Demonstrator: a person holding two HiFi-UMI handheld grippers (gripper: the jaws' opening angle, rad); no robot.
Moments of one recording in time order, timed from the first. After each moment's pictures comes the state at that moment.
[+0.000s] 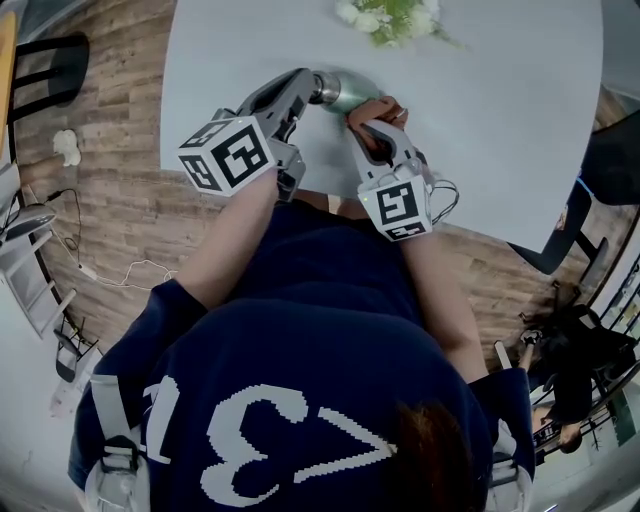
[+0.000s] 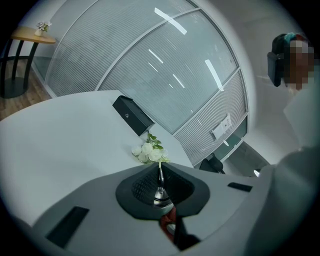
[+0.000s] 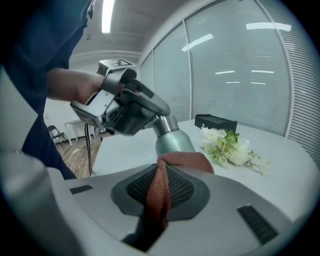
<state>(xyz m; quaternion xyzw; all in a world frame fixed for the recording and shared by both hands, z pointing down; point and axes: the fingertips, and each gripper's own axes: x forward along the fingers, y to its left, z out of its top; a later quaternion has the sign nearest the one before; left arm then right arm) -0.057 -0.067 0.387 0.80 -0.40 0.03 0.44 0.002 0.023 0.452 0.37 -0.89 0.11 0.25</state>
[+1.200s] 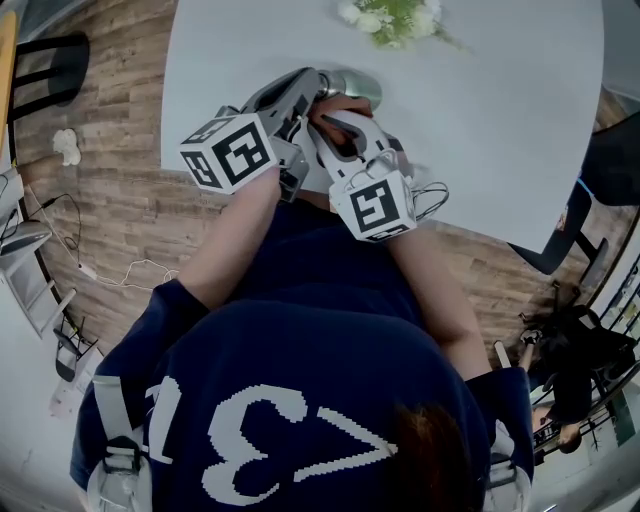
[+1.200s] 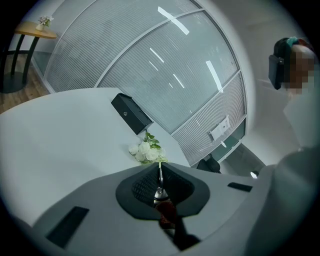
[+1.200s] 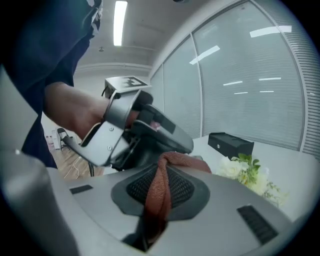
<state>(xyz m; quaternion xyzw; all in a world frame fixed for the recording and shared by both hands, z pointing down) -0.054 -0.069 0.385 0.80 -0.39 0.02 0.45 -0.059 0.007 0.401 0.33 -0.92 0.07 0.19</state>
